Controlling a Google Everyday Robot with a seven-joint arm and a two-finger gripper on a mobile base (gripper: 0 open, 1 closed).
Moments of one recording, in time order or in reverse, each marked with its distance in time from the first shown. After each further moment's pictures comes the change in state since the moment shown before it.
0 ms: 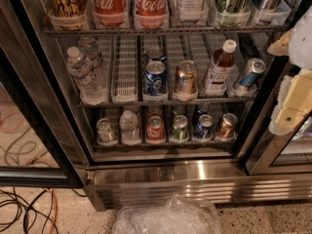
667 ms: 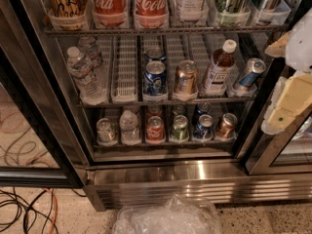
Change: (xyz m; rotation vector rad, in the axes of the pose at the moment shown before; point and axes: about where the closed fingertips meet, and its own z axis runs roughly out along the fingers) arm -0.007 -0.002 0.008 0.011 -0.050 0.026
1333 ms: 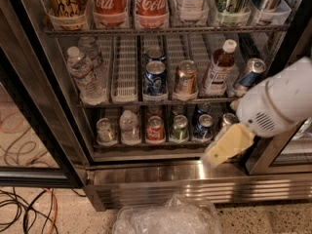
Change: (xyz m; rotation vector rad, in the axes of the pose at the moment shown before) arm -0.033 0.060 0.103 -0.139 -0.225 0.340
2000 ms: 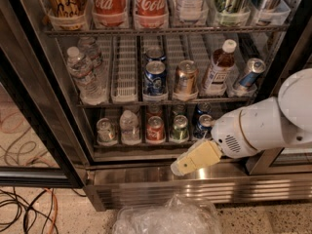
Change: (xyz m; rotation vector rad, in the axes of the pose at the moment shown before) arm -0.005 0.026 0.067 -0.042 -0.156 0.177
